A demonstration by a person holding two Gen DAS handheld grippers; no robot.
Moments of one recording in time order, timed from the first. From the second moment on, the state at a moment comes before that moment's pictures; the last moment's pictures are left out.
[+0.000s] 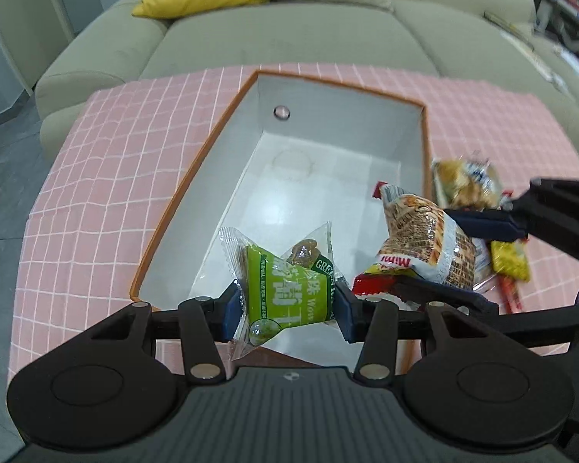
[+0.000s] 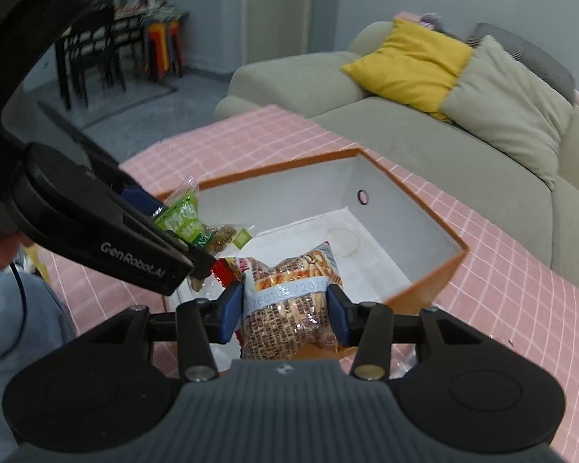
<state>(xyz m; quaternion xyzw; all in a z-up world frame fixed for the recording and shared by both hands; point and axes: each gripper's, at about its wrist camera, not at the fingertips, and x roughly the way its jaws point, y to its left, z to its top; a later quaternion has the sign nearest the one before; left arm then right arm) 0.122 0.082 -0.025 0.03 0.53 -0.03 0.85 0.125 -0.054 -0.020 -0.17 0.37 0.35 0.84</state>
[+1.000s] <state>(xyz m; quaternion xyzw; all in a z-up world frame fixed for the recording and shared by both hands) 0.167 0.092 -0.093 0.13 0.63 -0.02 0.76 0.175 0.001 -0.092 -0.22 0.50 0.41 0.73</state>
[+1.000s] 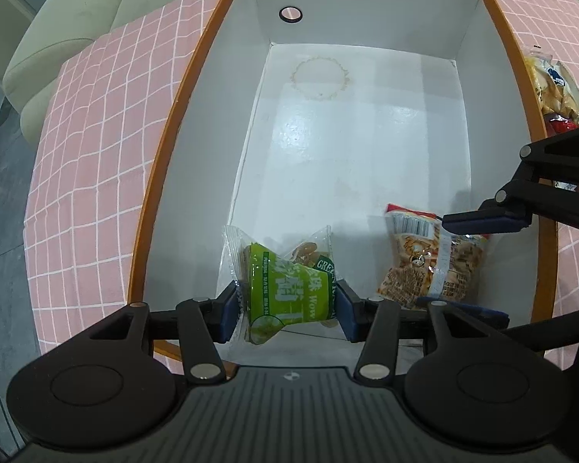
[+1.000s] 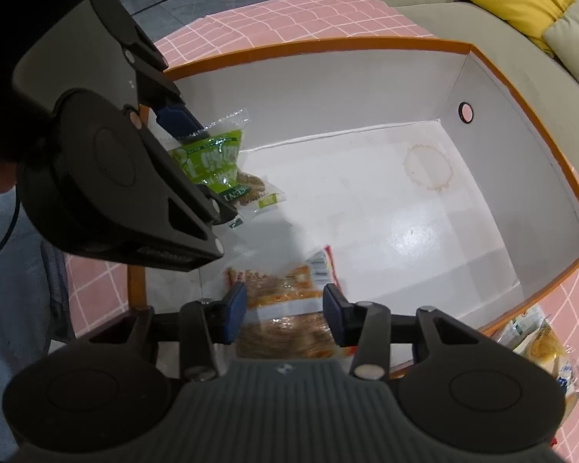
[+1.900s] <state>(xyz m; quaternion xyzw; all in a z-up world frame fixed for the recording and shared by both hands) 0.127 0.074 -0.003 0.10 0.52 -0.01 0.85 0.144 -0.050 -0.023 -0.18 0.42 0.38 0.80</state>
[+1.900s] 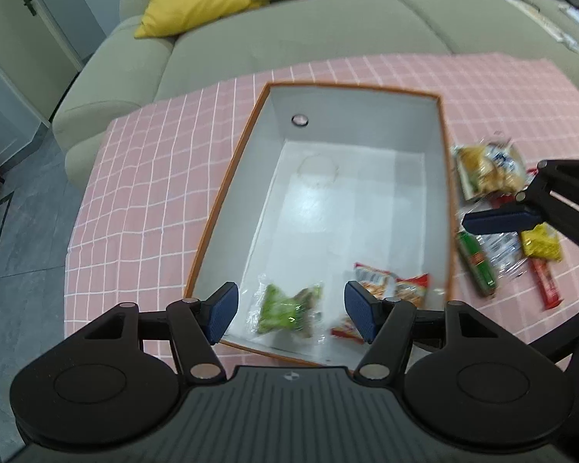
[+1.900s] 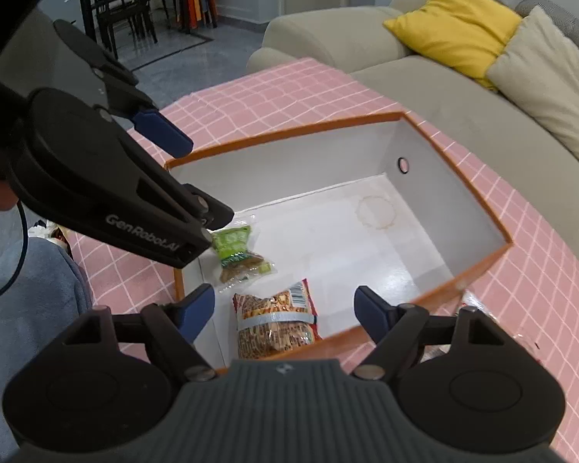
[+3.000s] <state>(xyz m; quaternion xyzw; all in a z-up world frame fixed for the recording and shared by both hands) 0.041 -0.031 -0.023 -0.05 0.45 -0.11 0.88 0.046 -0.217 -0.049 -0.04 0.38 0.17 0.91</state>
